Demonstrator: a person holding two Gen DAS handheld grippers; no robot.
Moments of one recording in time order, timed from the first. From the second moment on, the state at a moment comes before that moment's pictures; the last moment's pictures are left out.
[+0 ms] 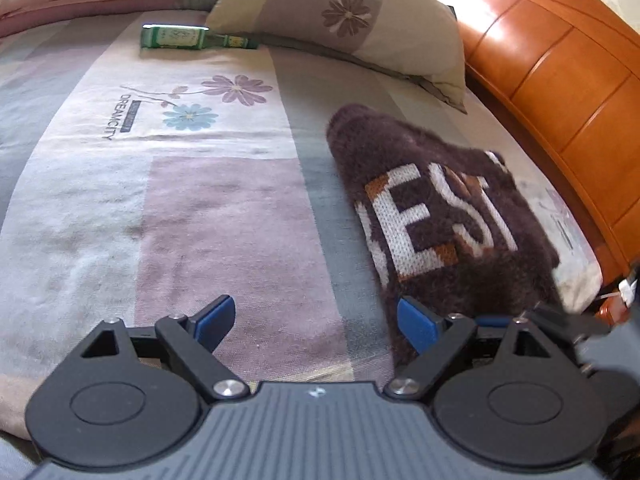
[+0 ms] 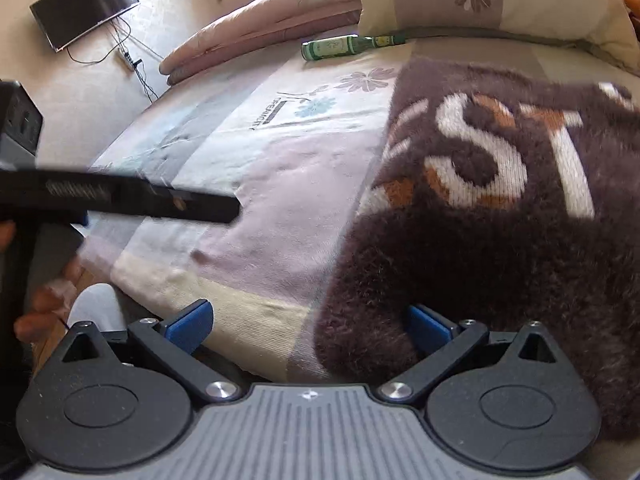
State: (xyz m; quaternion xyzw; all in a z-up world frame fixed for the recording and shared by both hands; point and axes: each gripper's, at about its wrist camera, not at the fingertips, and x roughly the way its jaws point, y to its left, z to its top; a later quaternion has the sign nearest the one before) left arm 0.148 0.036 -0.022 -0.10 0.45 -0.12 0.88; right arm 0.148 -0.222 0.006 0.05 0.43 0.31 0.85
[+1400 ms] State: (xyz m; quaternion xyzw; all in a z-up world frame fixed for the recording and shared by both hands) left arm 0.192 -0.092 -0.004 -0.03 0.45 -0.27 0.85; right arm 0.124 -0.336 0.022 0.08 0.36 0.13 0.92
